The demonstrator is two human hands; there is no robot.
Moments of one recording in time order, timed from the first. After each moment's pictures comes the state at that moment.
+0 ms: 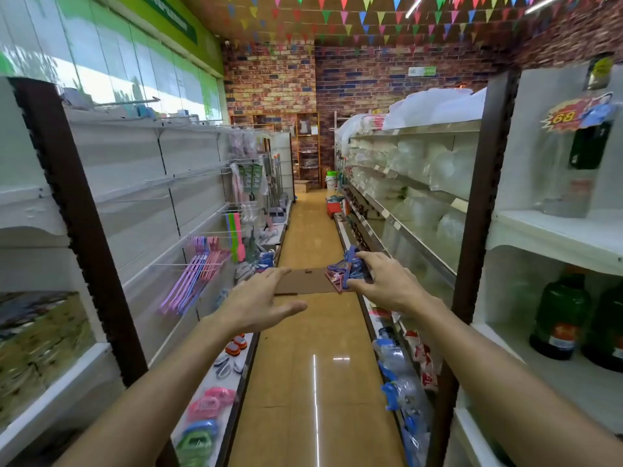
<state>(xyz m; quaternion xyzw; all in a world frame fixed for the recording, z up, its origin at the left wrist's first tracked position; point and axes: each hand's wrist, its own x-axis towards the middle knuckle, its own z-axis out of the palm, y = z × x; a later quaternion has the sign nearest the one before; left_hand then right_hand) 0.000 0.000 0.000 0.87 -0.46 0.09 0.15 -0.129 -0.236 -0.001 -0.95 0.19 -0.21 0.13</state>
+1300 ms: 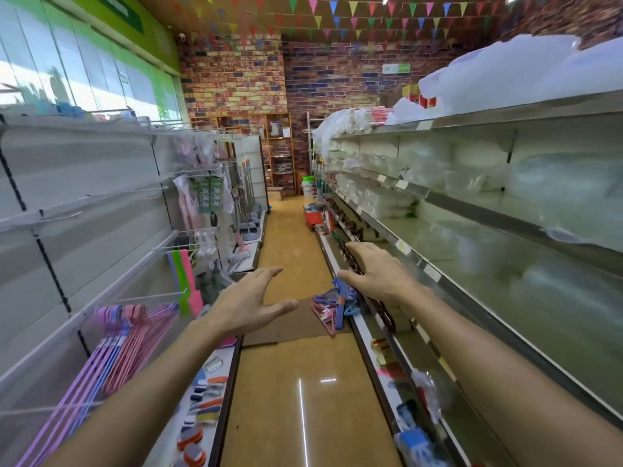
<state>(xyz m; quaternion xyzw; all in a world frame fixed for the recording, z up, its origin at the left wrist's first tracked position) 0.509 -0.357 -0.005 0.84 -0.51 0.09 0.17 0.360 -0.587 0.004 -0.94 0.21 -0.22 0.12</state>
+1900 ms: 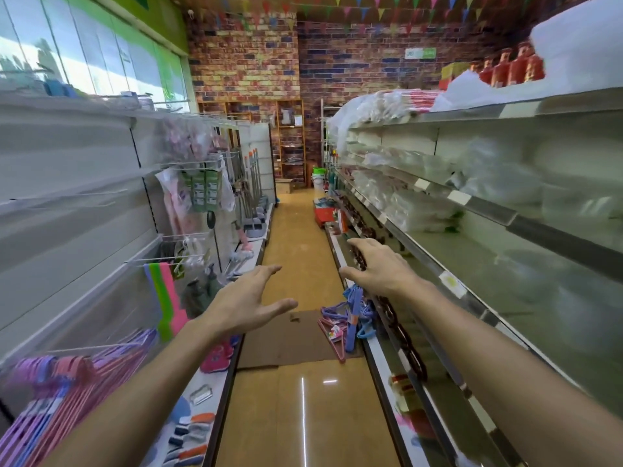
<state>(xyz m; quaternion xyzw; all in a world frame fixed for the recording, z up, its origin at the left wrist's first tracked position) 0.764 -0.540 -0.015 0.84 -0.49 0.08 0.20 0.626 -0.783 0.005 -0.95 0.20 -0.19 0.12</state>
